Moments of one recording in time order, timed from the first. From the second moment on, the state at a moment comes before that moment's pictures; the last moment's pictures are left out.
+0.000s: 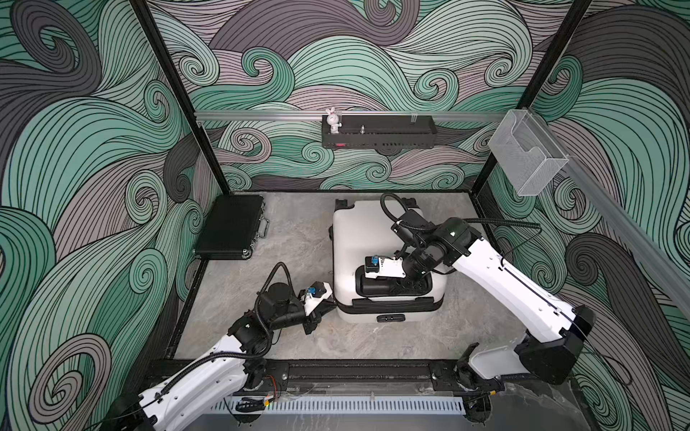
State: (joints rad) left arm -0.68 0.66 0.26 -0.03 0.48 0.14; right arm 0.75 1.44 1.57 -1.43 -0.32 -0.79
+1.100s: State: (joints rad) left arm -0.71 0.65 0.29 0.00 0.34 -0.02; right arm 0.94 1.54 1.55 -0.96 -0.23 -0.04
